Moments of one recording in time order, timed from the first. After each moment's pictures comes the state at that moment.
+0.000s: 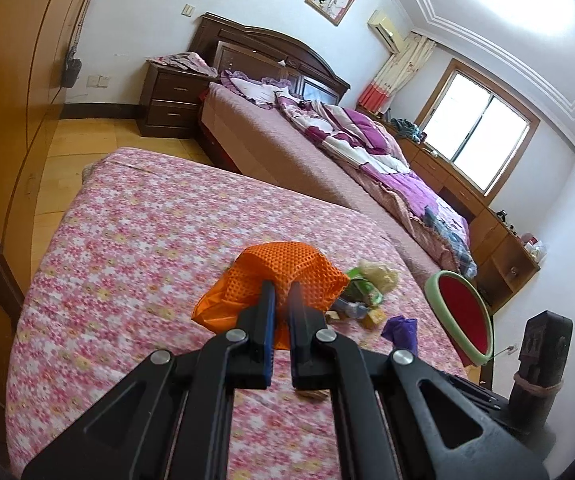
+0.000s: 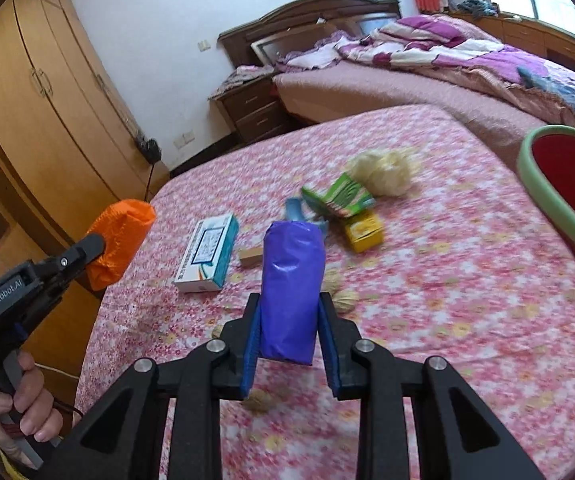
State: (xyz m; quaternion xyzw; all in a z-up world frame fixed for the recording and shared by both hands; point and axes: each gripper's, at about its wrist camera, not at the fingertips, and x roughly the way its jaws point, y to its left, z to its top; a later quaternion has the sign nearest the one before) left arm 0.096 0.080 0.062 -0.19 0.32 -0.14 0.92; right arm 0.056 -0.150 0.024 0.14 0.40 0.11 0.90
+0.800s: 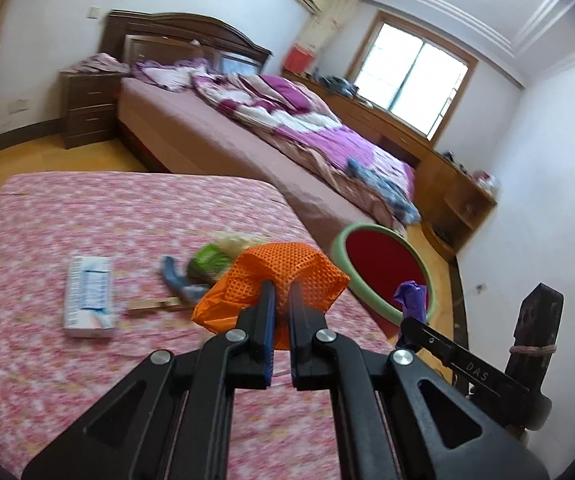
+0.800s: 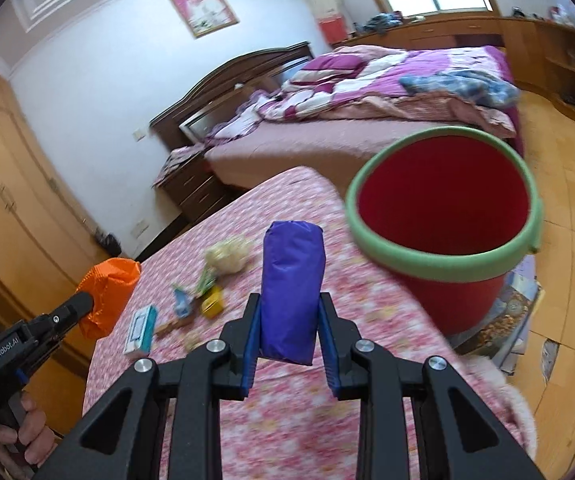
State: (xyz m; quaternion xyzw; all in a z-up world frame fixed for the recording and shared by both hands) left arm 0.090 -0.071 0.101 -0.12 0.34 -0.26 0.89; right arm -0.002 -0.315 0.053 0.24 0.31 0.00 0.92
